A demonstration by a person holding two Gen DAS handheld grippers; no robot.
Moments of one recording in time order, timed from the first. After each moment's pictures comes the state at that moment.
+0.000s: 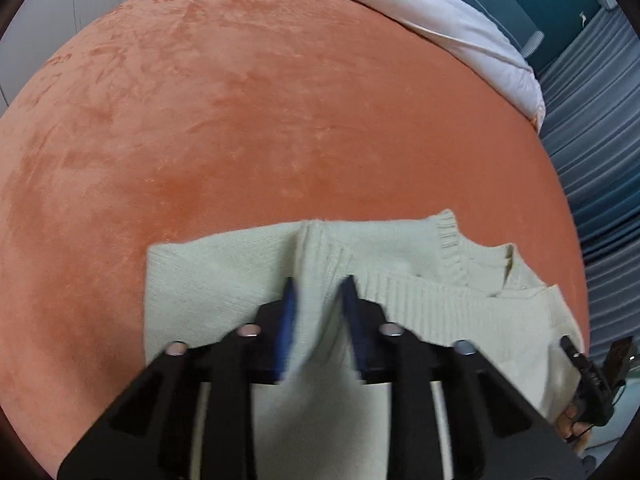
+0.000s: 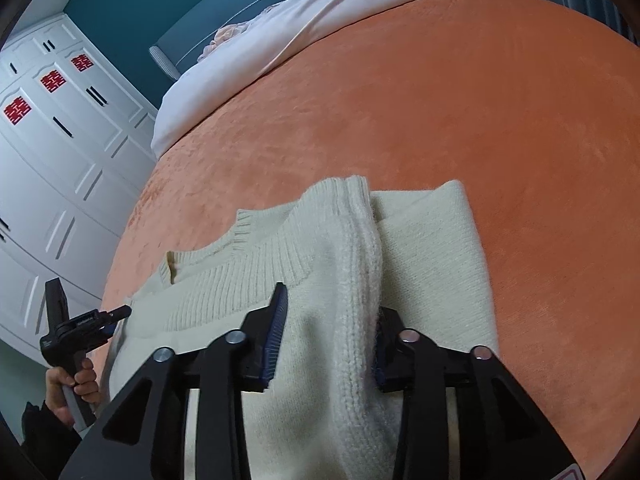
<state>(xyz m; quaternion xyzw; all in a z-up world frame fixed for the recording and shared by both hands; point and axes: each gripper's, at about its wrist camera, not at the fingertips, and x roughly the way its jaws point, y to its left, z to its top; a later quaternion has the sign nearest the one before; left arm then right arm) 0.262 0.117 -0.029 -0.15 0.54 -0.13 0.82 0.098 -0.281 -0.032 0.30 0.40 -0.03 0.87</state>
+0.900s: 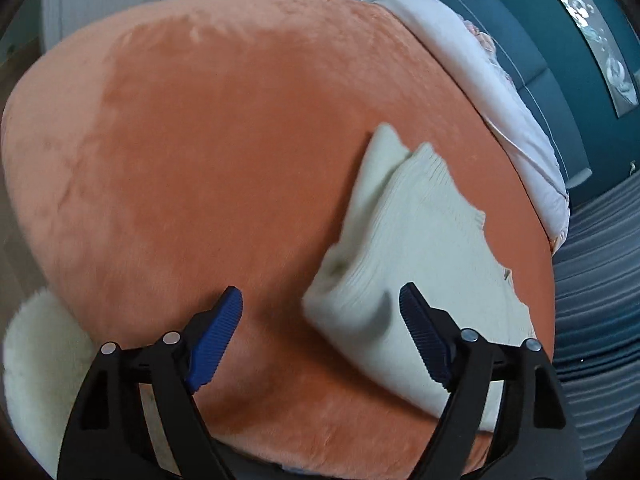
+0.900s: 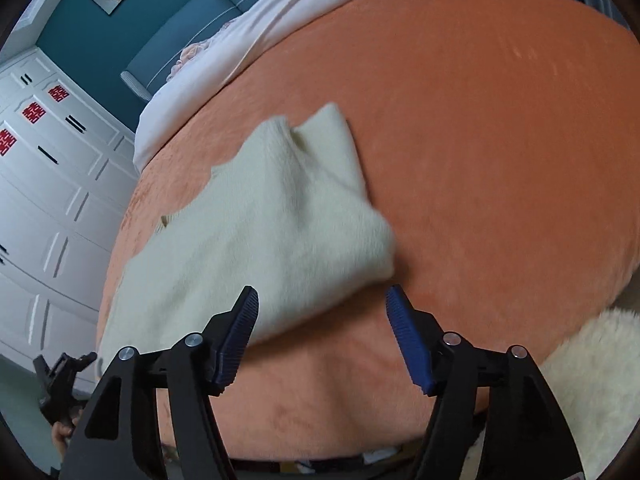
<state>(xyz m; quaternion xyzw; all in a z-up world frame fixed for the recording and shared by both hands) 0.060 0.202 -0.034 -0.34 0.48 0.03 0.81 -0.049 -0.267 -0.042 0.36 0.40 -0.09 0.84</state>
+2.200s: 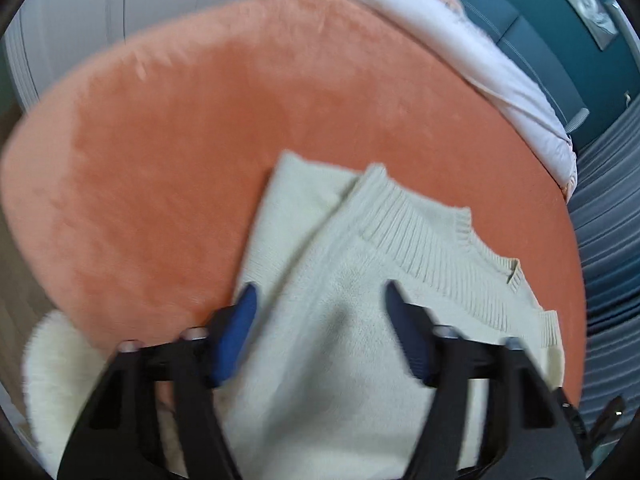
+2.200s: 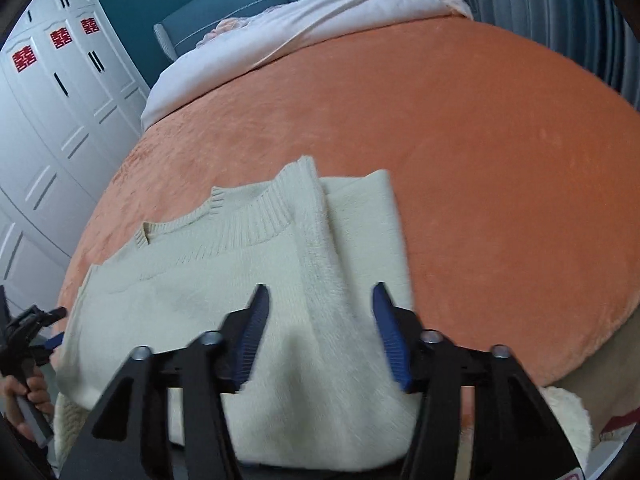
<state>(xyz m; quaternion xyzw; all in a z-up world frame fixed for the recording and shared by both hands) 0.089 0.162 -0.019 -0.23 0.51 0.00 0.83 -0.009 -0.263 -0.013 0.23 0.42 -0.06 0.87</state>
